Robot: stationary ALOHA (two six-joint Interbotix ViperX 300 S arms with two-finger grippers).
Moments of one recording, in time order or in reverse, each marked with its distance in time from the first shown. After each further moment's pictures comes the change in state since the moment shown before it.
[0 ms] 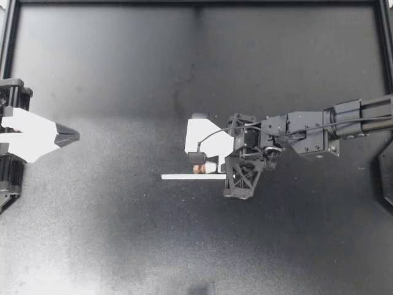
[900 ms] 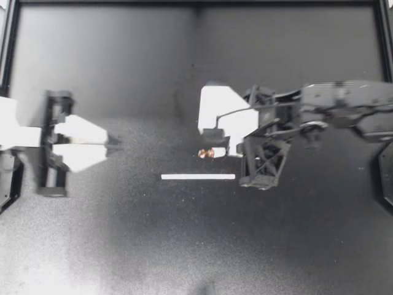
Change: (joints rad) left arm 0.000 0.413 -0.097 0.000 -0.181 0.008; right arm 0.012 -0.354 -0.100 -0.002 0.302 0.034
